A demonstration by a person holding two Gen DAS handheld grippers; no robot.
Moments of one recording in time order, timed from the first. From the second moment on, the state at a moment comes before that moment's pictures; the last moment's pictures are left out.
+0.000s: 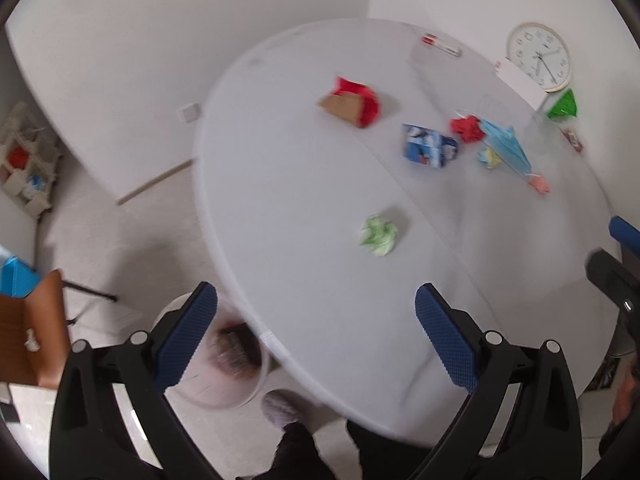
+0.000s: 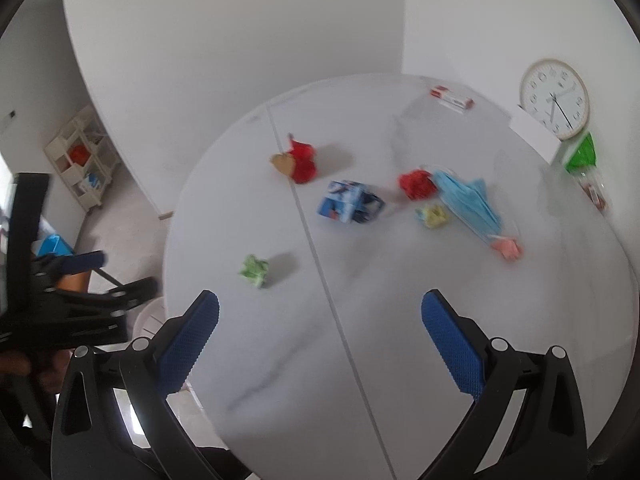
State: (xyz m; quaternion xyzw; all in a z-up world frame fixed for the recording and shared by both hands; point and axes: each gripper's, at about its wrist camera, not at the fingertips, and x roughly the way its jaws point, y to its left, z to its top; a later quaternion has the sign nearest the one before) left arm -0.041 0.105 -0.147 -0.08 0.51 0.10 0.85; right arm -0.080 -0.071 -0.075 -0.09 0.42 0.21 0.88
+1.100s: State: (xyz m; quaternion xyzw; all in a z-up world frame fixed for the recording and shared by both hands) left arm 0.053 0.104 -0.217 -0.13 0.56 0.10 0.81; right arm 0.087 -0.028 -0.123 -0.07 0.46 0.29 0.84
